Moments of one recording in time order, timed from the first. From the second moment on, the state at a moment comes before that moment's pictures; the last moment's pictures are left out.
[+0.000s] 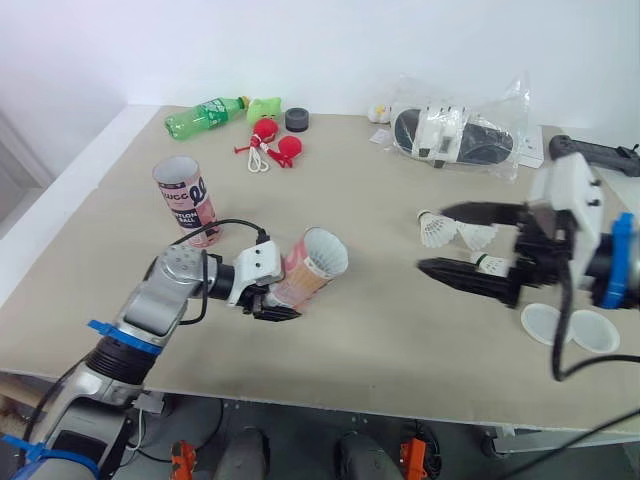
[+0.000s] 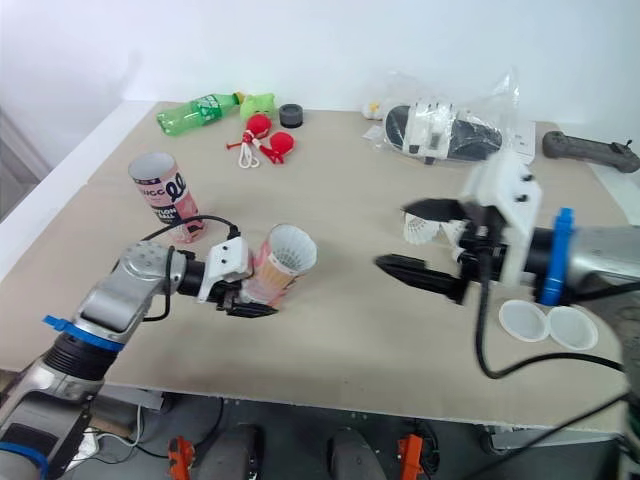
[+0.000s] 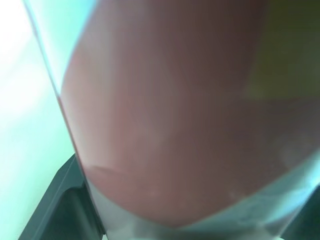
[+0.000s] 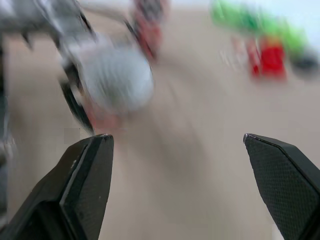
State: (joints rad) left arm -0.59 0.47 -0.25 0.04 -0.13 0.38 -1.17; right arm -0.22 -1.17 -0.48 -0.52 0.69 0.97 1.04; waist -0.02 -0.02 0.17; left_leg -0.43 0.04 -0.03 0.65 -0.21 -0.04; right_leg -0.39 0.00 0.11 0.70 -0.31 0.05
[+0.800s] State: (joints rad) left arm -0.44 0.11 -0.22 0.32 -0.15 -0.05 -0.86; right arm -0.72 -1.27 0.25 0.54 -0.06 0.25 1.51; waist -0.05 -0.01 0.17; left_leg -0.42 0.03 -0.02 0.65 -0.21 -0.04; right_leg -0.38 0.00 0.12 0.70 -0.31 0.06
